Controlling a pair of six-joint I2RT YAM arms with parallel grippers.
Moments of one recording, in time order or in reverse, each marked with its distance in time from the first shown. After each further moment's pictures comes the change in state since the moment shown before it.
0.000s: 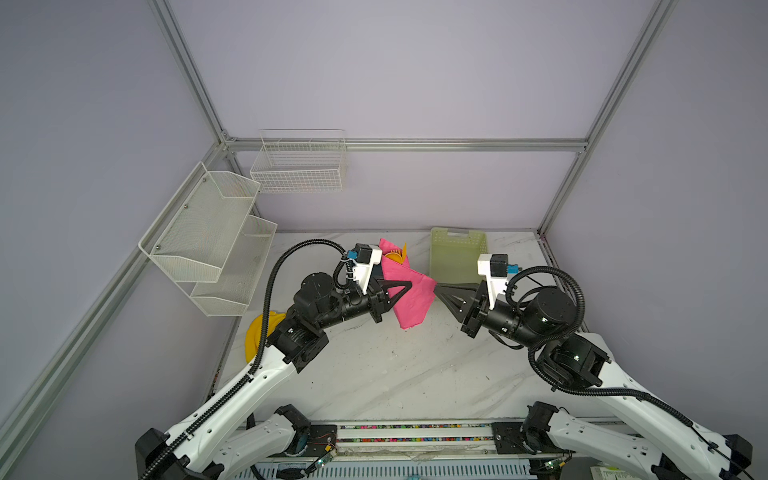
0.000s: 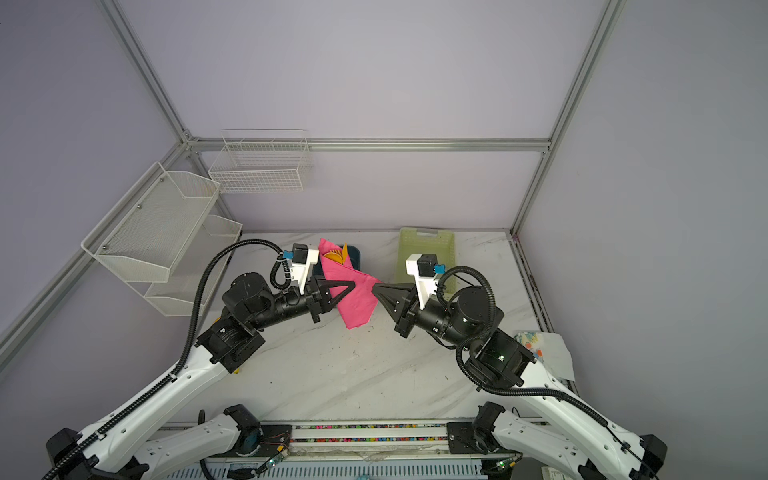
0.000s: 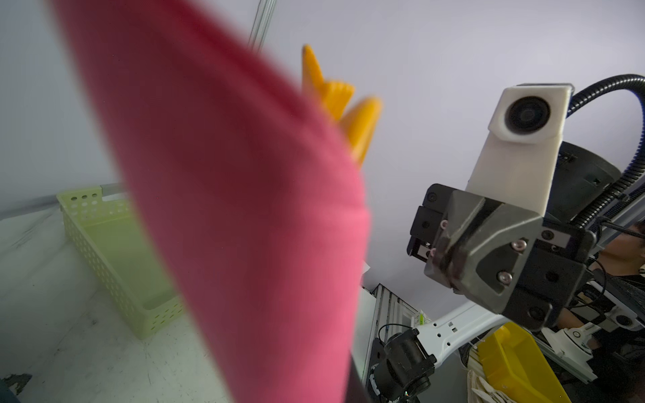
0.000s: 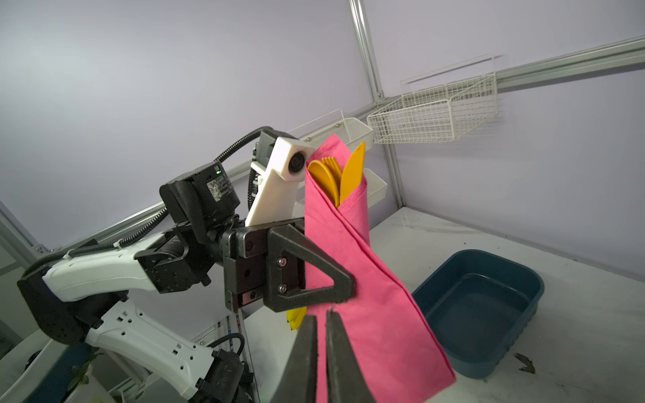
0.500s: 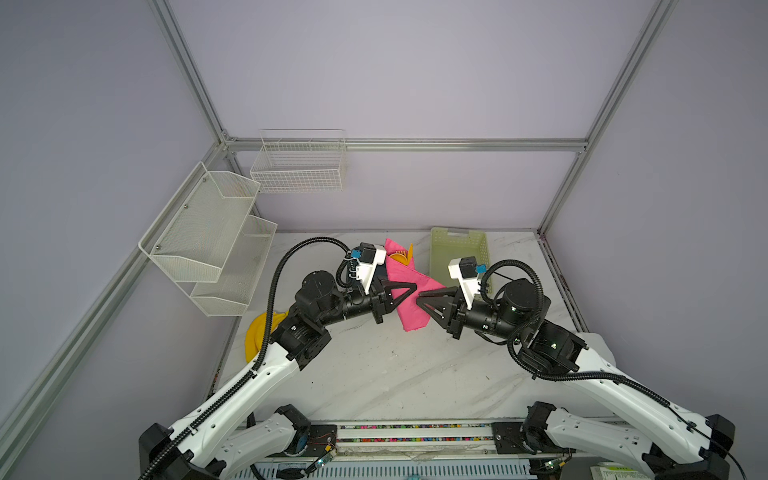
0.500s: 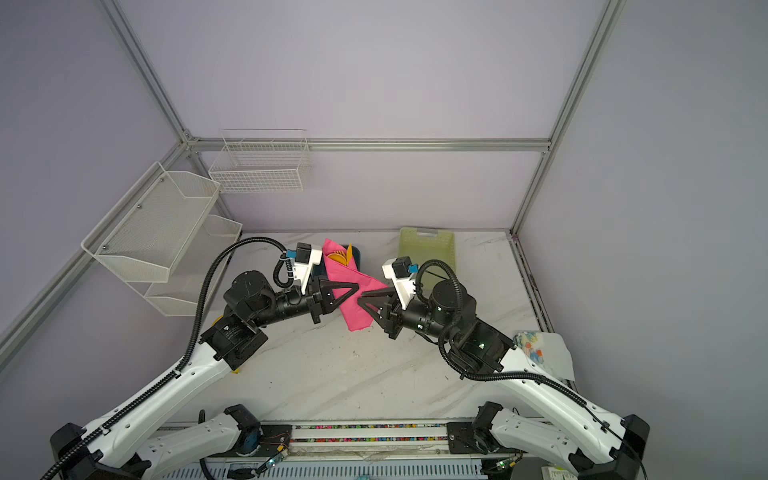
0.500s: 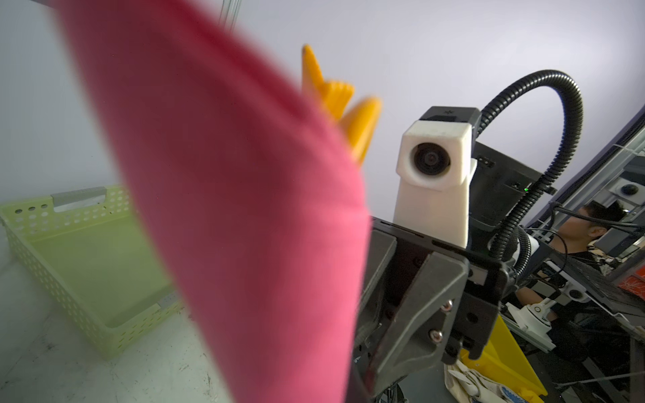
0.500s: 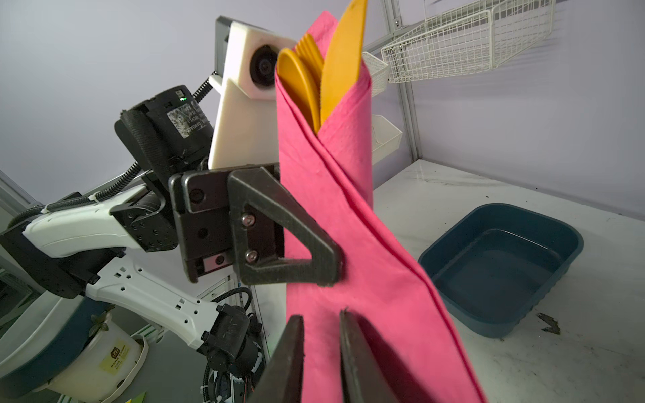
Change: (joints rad) left arm 0.000 0.024 0.004 0.076 0.106 -0.034; right arm 0.000 0.092 0.010 -0.045 -0.068 -0.008
